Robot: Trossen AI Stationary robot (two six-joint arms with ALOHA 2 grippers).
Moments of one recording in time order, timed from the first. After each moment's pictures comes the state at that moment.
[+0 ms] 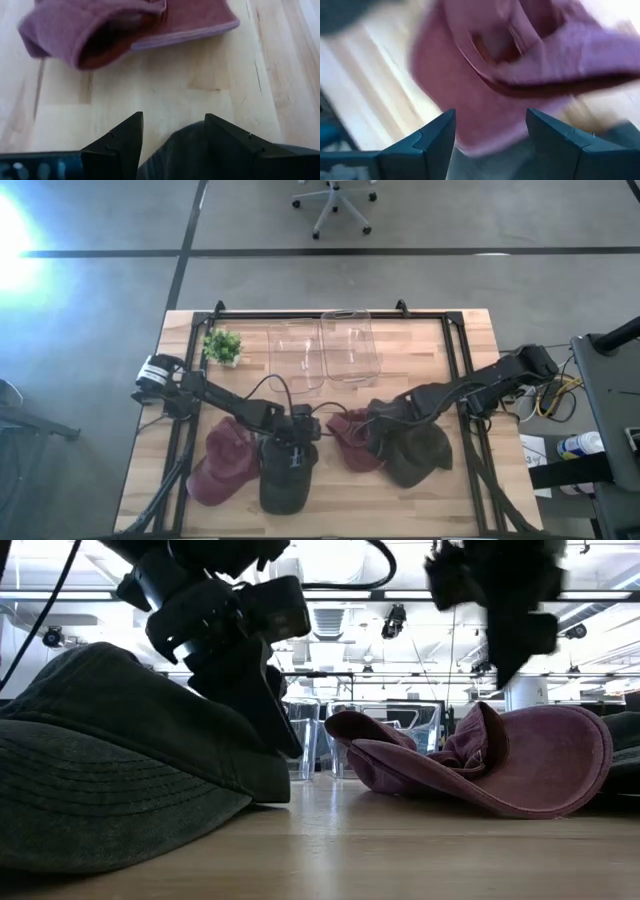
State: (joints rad) left arm -0.25 1.74 0.97 -0.06 -0.03 -0.23; right arm 0.28 1.51 1.09 -0.75 -0.01 0.95
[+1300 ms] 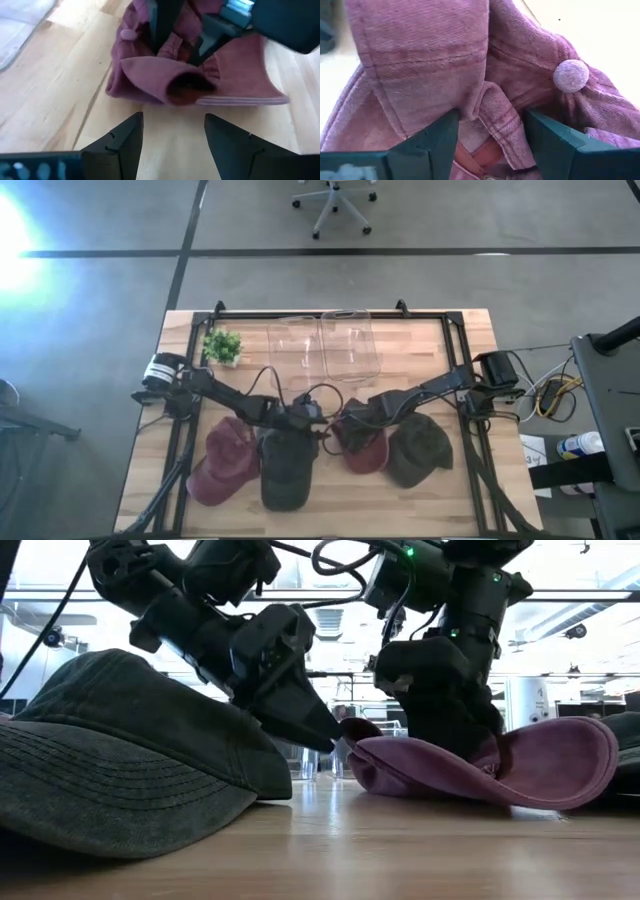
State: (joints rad) left arm -0.19 1.77 0.83 0.37 -0.13 -0.42; right arm 0.18 1.83 1.06 -0.48 0.04 0.89
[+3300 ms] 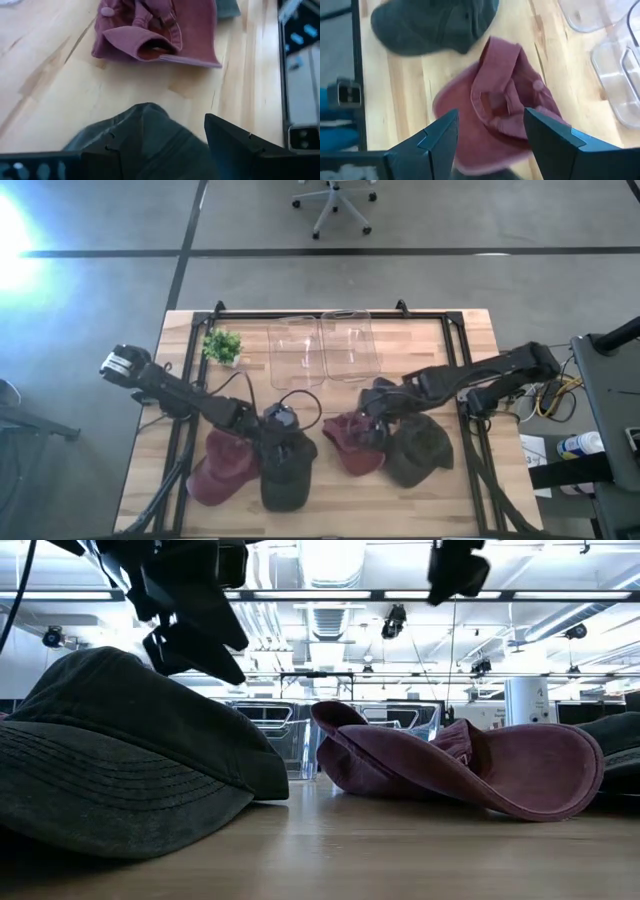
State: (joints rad) left arm -0.37 1.44 0.86 -0.14 -0.20 -0.76; right arm 0.24 1.47 1.32 -0.86 0.02 0.47
